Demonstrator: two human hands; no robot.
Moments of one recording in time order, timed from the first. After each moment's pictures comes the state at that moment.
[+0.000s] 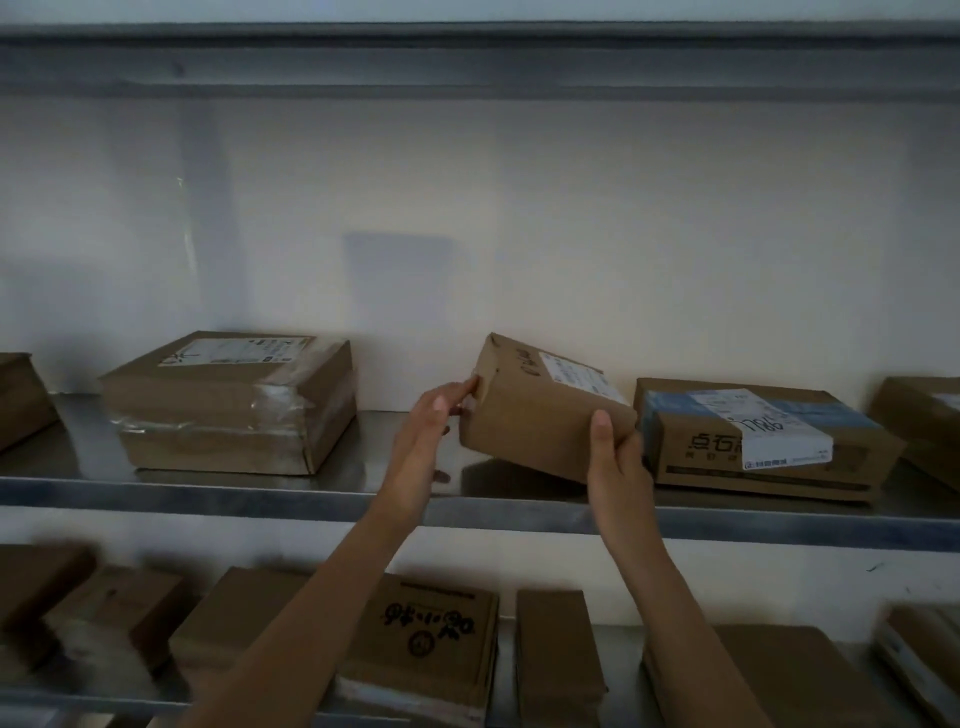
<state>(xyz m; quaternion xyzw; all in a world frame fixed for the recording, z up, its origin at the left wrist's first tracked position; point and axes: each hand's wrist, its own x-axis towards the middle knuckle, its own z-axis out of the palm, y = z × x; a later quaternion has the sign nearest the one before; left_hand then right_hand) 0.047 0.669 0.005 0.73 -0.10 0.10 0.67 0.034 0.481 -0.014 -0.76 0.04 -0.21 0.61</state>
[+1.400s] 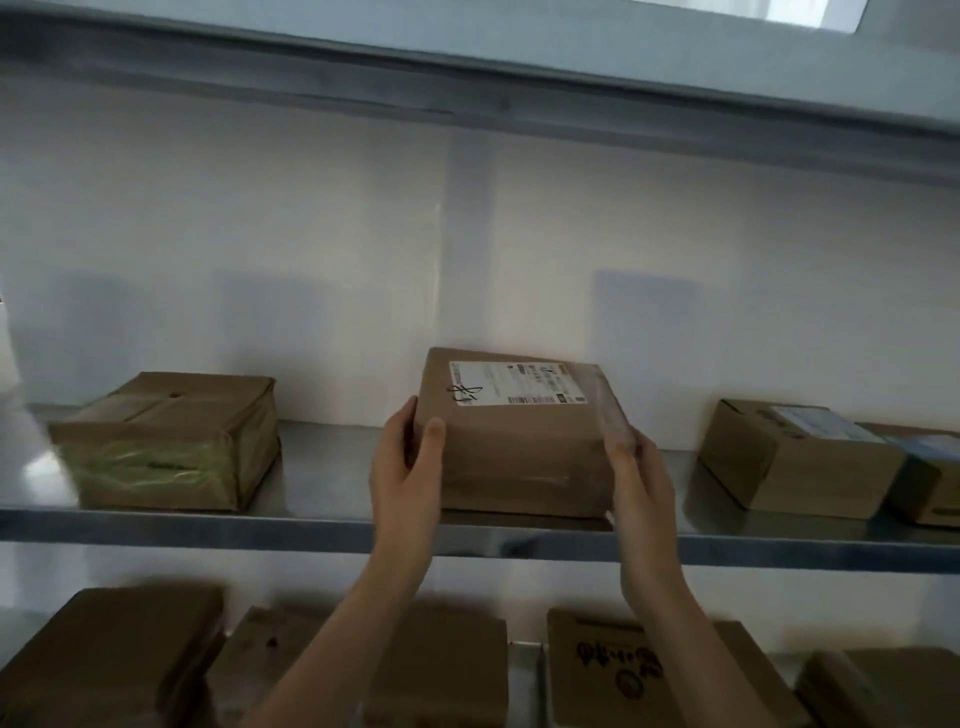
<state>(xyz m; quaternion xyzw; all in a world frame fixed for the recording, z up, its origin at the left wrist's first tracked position) 0.036 0.973 0.011 0.64 -0.06 0.26 0.72 0.019 0.796 0.008 -0.69 0.04 -0.27 0.67</state>
